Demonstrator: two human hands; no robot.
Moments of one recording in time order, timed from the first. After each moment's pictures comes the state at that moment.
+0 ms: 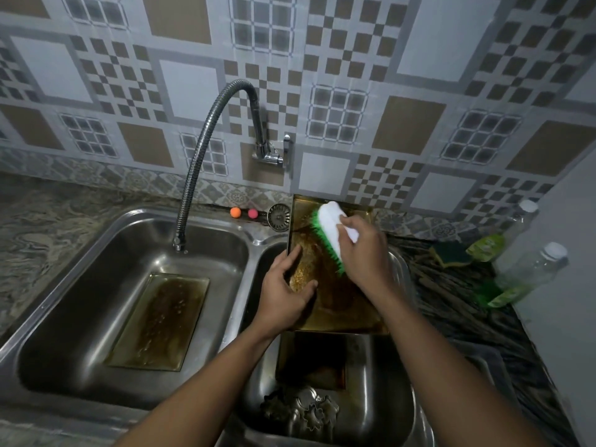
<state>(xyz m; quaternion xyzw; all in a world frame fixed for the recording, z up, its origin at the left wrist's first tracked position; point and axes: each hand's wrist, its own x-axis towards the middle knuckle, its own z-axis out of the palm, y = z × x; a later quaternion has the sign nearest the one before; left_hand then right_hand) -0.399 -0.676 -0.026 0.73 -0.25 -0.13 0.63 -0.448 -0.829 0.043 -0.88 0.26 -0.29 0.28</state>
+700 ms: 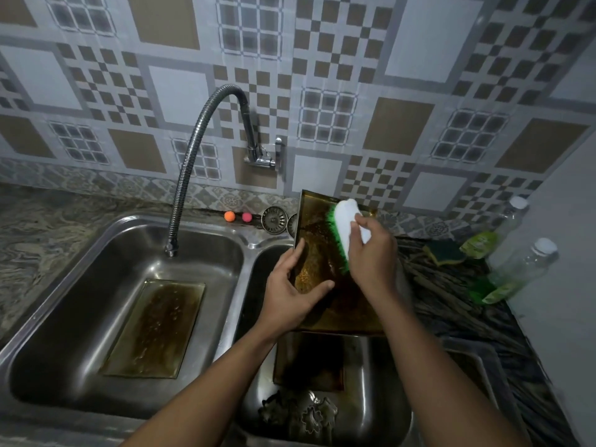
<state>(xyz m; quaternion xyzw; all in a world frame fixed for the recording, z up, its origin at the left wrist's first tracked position) -0.408 -0.685 -0.013 0.70 -0.29 -0.14 0.64 -0.462 -0.831 0.048 -0.82 0.34 -0.34 0.30</state>
